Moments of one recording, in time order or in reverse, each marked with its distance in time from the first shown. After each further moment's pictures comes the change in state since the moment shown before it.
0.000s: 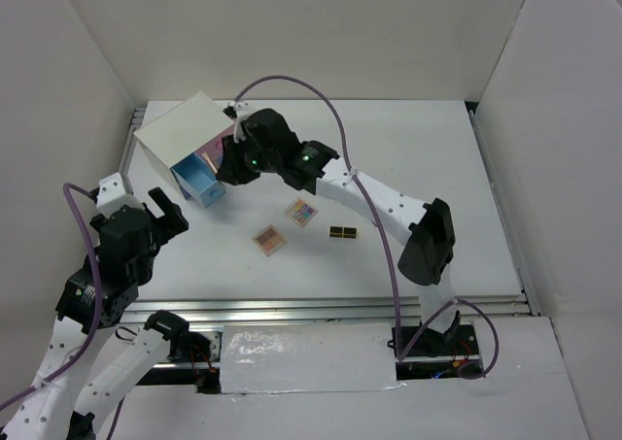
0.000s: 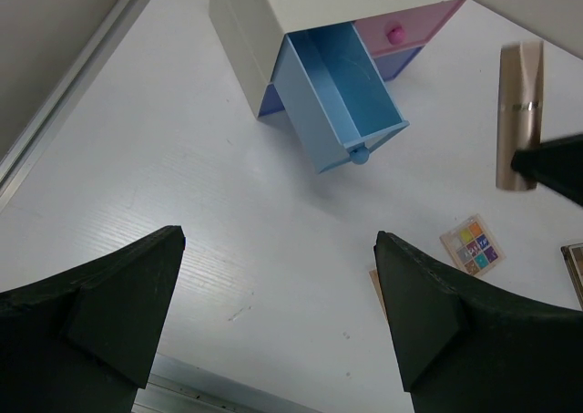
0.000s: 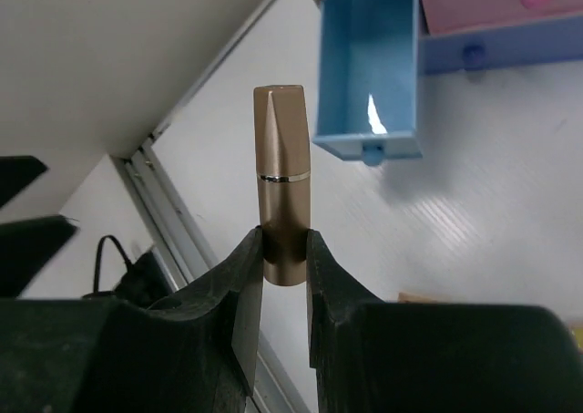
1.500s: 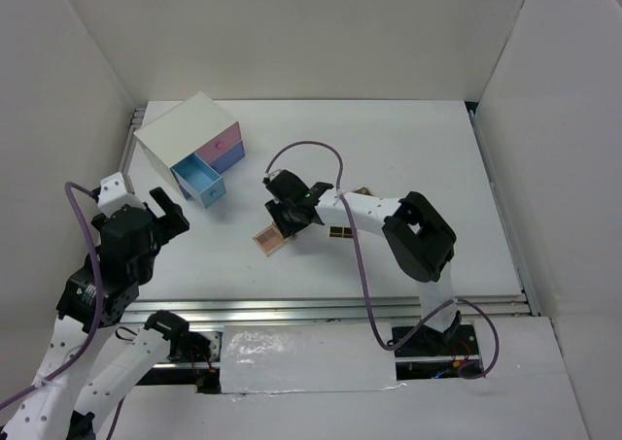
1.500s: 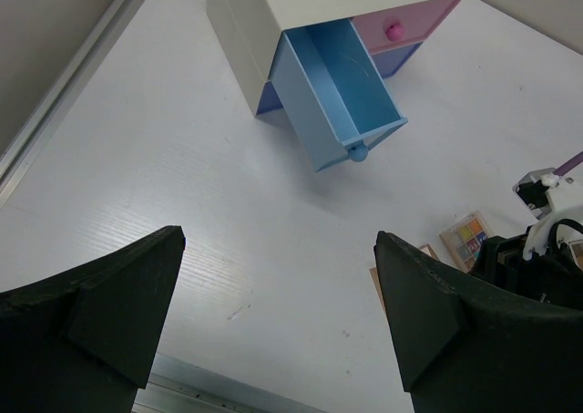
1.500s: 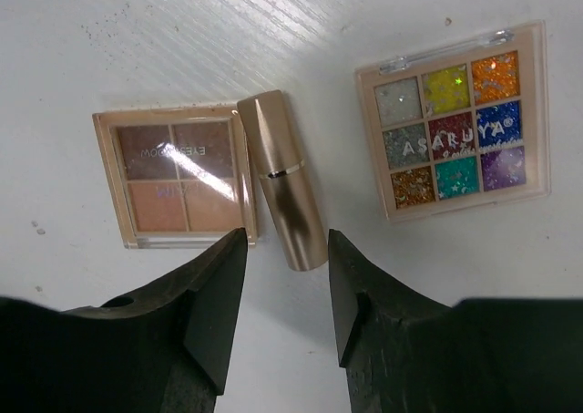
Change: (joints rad) left arm 0.000 0.005 0.000 0.000 0.007 0.001; right arm -0.041 0.029 -0.488 -0.020 0.238 -0.131
